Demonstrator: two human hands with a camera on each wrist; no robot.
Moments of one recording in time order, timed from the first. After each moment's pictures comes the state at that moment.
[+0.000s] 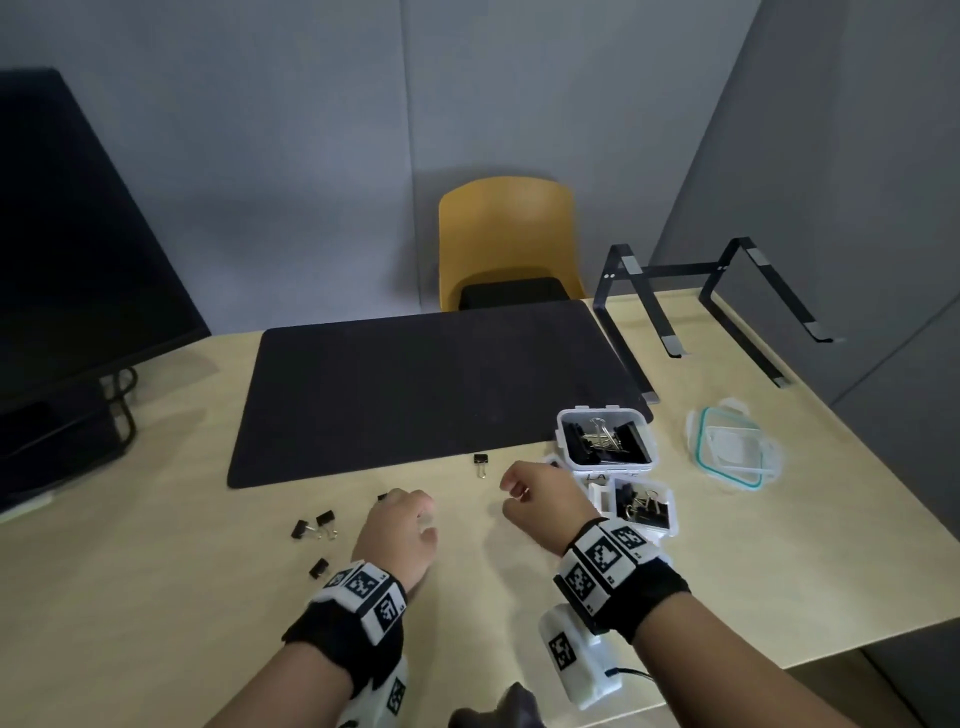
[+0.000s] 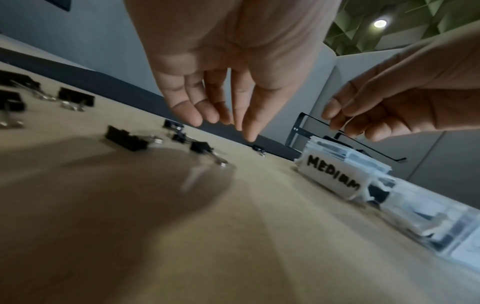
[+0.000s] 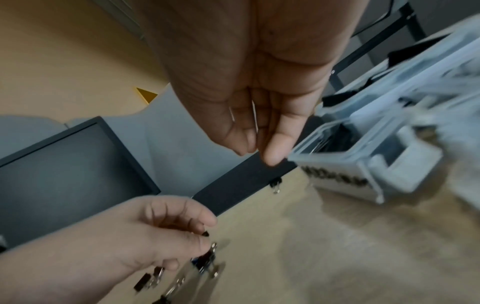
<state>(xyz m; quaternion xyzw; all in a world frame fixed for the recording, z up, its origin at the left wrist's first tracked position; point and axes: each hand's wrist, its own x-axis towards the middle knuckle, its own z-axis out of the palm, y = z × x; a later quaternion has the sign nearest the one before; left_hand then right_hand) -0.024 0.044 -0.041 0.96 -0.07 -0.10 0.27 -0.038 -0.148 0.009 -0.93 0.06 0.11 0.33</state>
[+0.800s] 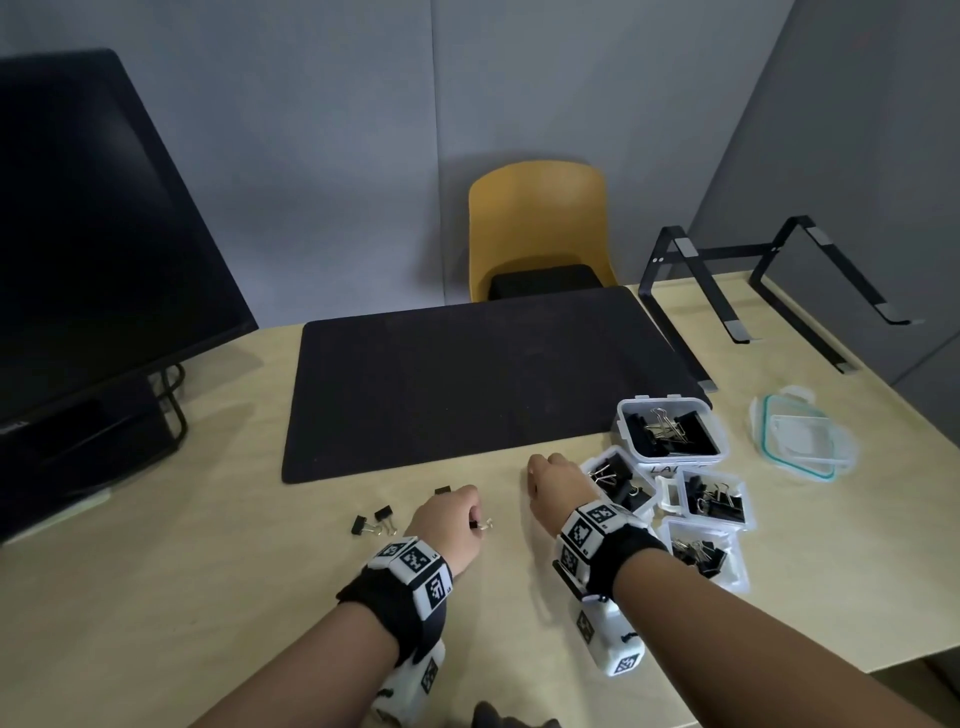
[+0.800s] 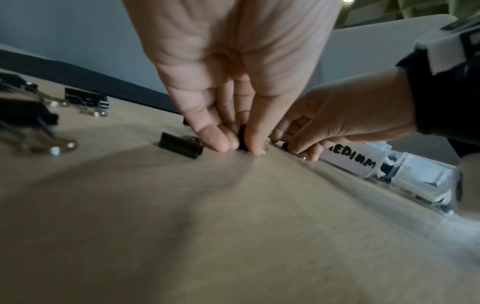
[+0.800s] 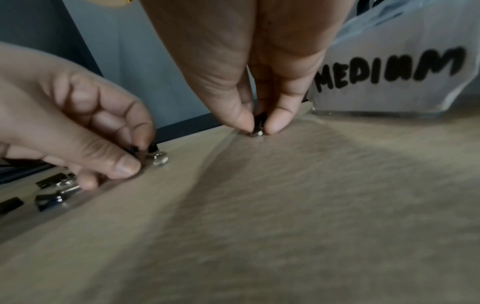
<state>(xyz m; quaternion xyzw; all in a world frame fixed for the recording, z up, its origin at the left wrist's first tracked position) -0.002 0.065 -0.056 0.95 -0.13 -0.16 0.23 0.005 -0.099 -0.050 -0.98 0.05 0.14 0.13</state>
